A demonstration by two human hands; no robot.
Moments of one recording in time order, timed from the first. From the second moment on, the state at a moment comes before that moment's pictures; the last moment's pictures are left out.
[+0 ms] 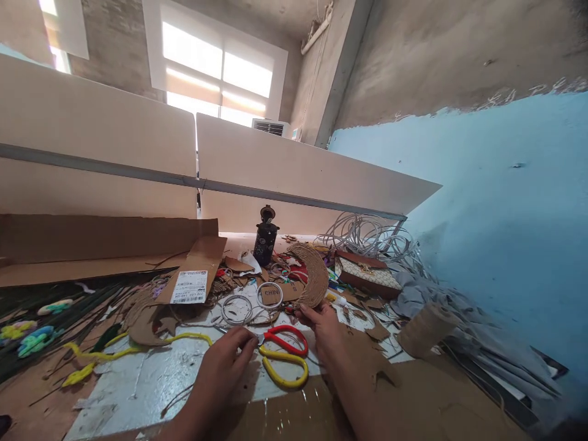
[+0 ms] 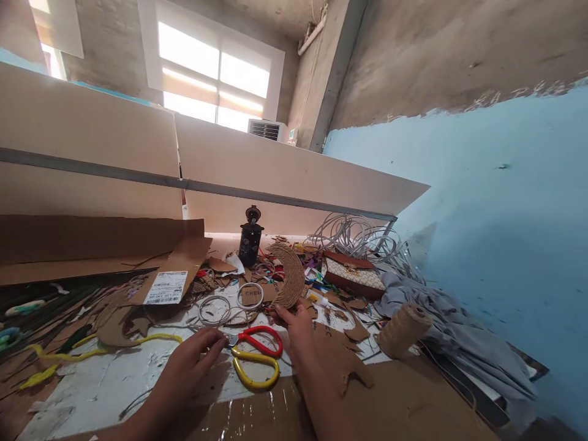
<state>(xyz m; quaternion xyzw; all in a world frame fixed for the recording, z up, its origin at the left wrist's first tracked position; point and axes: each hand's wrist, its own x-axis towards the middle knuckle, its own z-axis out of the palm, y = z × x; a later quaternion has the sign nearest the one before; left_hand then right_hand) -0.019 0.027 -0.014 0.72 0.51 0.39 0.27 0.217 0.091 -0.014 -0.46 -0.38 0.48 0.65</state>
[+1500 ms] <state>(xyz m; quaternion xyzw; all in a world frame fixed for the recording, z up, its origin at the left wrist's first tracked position) -0.036 0.031 0.013 0.48 0.53 0.53 0.47 0.205 0.060 0.005 -0.43 -0.48 0.67 0.38</state>
